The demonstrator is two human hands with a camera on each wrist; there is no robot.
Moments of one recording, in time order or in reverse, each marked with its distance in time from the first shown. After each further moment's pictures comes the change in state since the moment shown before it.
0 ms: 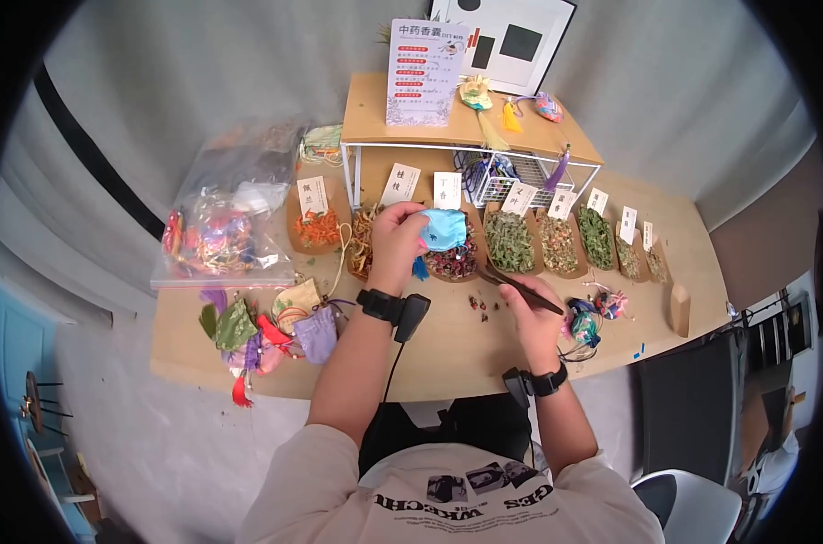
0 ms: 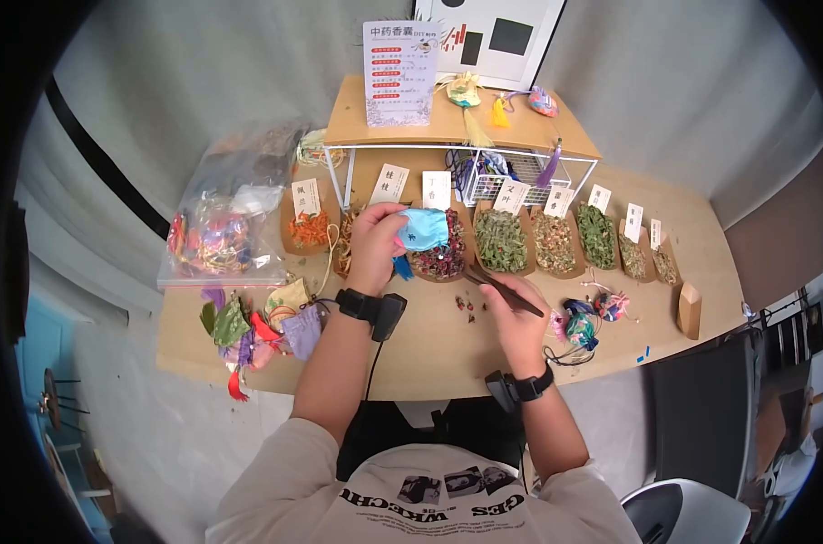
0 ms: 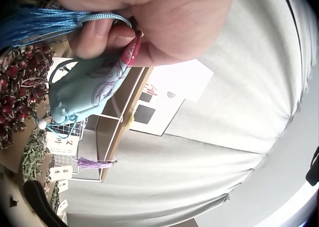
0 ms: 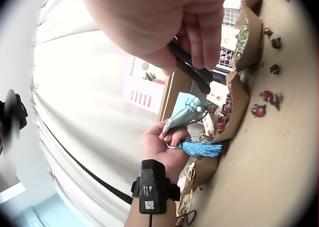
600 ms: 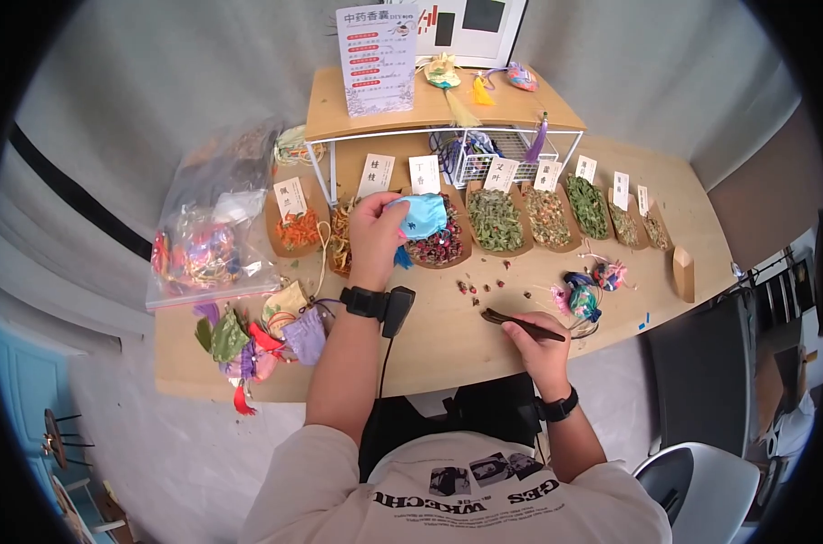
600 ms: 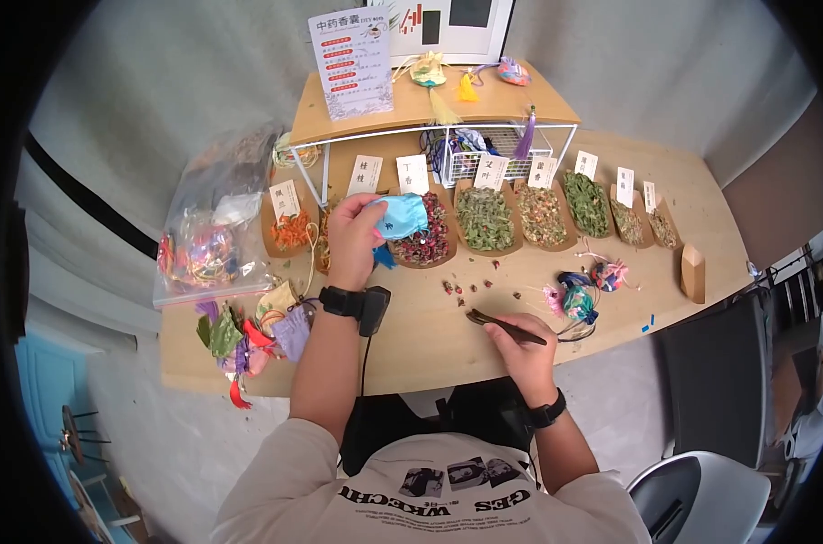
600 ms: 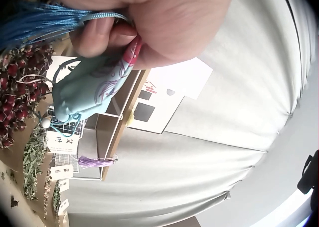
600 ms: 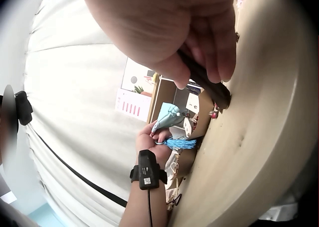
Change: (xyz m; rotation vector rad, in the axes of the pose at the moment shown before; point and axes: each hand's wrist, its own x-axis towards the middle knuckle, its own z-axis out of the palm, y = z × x) left_hand -0.005 0.001 0.007 0.173 0.021 0.064; right_hand -0.071 0.014 -0.050 -0.110 -0.011 0.112
